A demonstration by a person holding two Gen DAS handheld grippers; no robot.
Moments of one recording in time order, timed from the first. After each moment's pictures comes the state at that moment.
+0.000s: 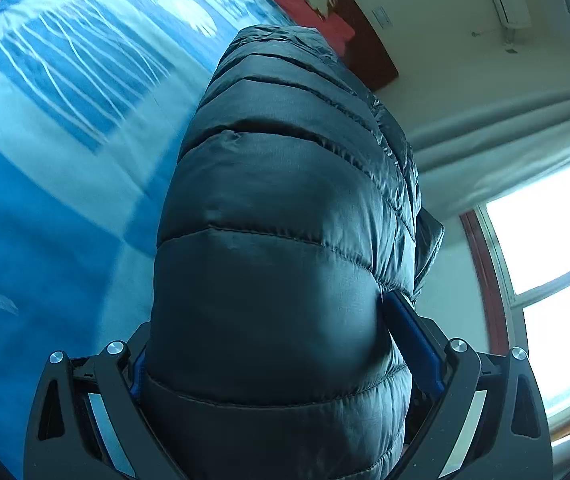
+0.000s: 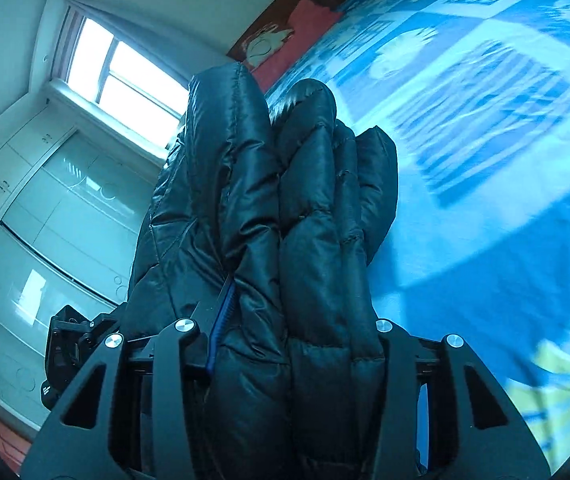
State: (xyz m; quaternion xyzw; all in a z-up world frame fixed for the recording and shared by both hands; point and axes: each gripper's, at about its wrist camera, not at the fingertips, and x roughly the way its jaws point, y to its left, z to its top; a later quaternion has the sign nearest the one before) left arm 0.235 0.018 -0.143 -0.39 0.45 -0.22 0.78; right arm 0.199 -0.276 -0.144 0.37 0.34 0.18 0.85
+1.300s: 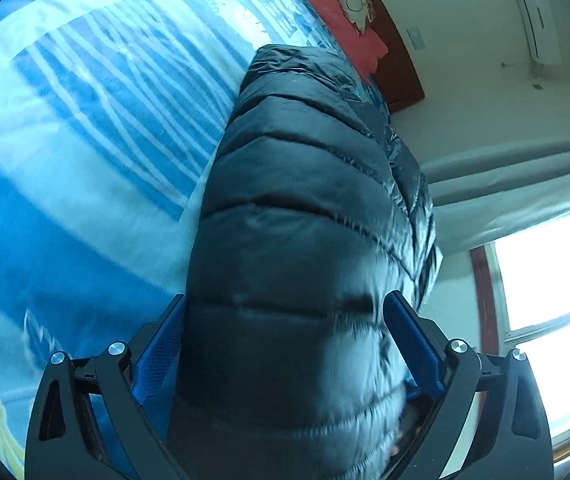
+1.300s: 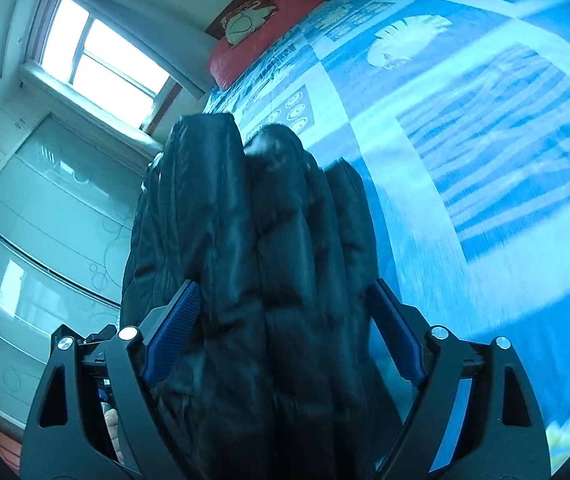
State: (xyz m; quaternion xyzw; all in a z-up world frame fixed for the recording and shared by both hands) left arm 0.272 0.092 -0.163 -0.42 0.47 -0.20 0.76; right arm 0.270 -0.275 -0.130 0.33 0.40 0.15 0.84
